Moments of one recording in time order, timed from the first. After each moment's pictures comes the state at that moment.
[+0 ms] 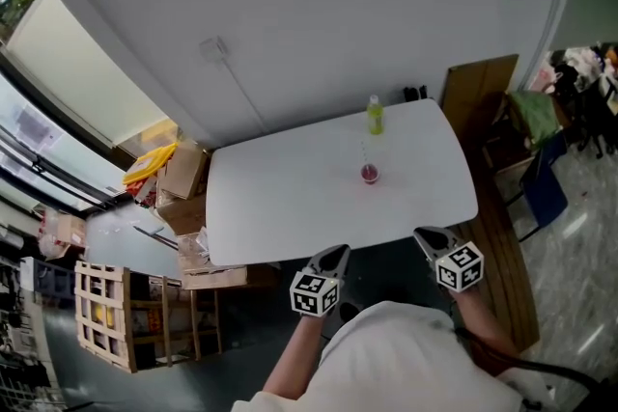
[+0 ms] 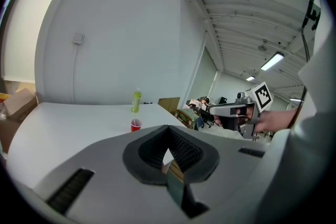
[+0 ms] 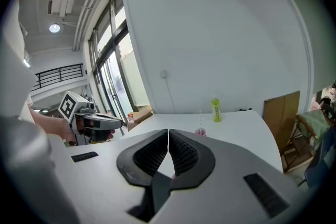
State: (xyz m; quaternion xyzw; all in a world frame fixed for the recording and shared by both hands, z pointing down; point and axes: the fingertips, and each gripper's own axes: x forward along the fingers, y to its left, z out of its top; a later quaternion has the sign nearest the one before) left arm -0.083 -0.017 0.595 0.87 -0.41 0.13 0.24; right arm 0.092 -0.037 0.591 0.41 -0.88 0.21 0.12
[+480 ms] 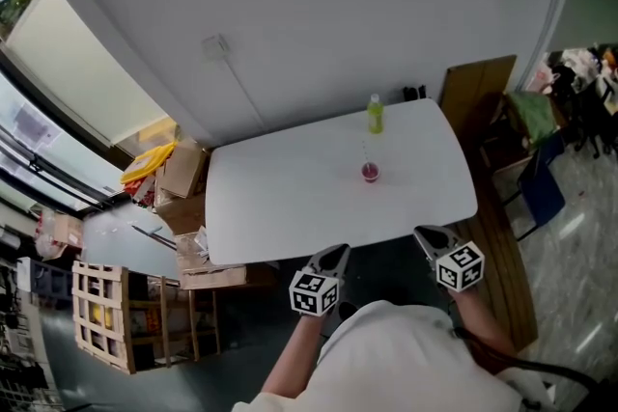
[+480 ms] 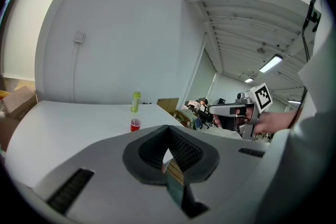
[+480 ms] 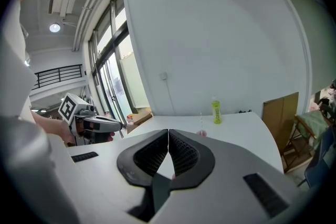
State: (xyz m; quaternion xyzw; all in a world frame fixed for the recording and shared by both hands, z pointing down) left arm -0.090 -0.013 0.595 0.87 -0.41 0.12 0.24; right arm 0.084 -0.034 0.586 0.42 -0.88 0.20 0.11
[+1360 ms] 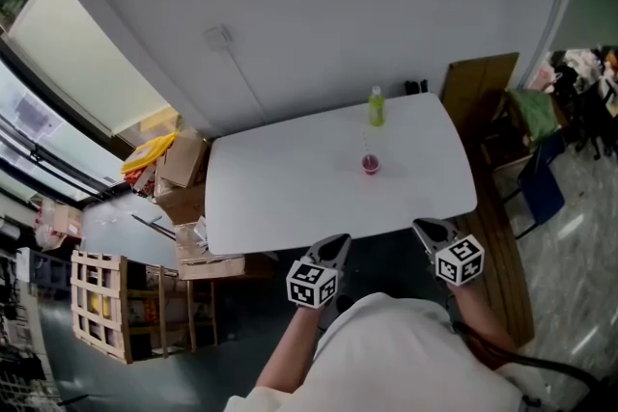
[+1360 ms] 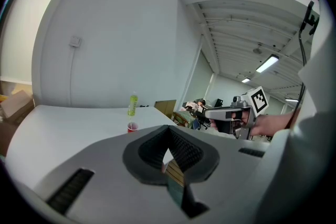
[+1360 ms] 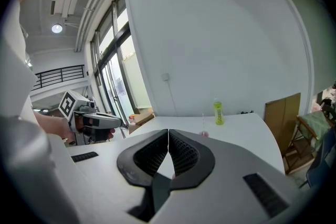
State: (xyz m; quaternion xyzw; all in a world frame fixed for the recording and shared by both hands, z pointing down) left arm -0.083 -0.010 0.574 0.88 -0.40 0.12 0.23; right arm 0.082 -0.030 0.579 0.41 -0.88 0.20 0.11
